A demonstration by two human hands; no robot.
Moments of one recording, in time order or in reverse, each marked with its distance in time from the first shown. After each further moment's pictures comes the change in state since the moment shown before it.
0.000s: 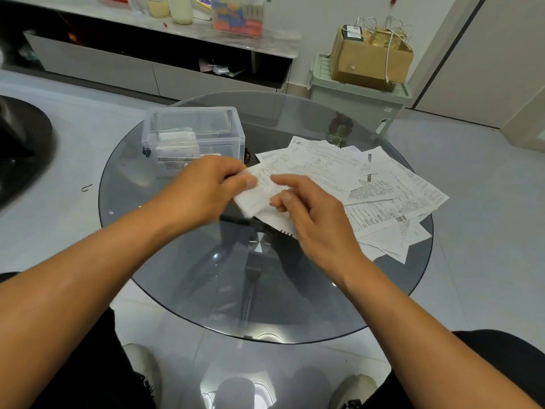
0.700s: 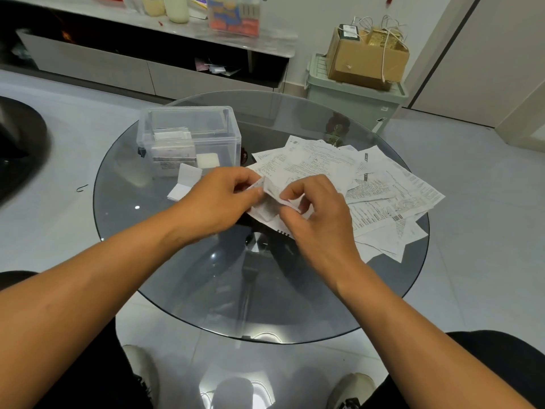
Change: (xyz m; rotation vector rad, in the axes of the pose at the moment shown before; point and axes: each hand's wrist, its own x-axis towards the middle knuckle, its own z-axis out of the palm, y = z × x) left_hand 0.001 0.007 0.026 -0.263 -0.038 -0.058; right_hand -0.002 0.005 0.005 -0.183 0.208 -0.111
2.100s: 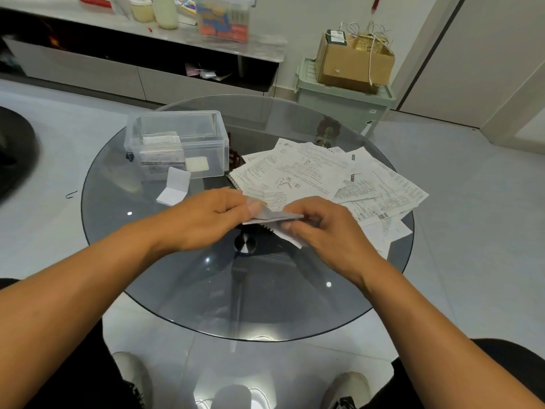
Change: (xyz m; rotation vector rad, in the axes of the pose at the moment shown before) left_hand -0.007 -0.012 -0.007 0.252 -0.325 0.177; right_hand -0.002 0.030 -0.042 0.017 -0.357 0.182
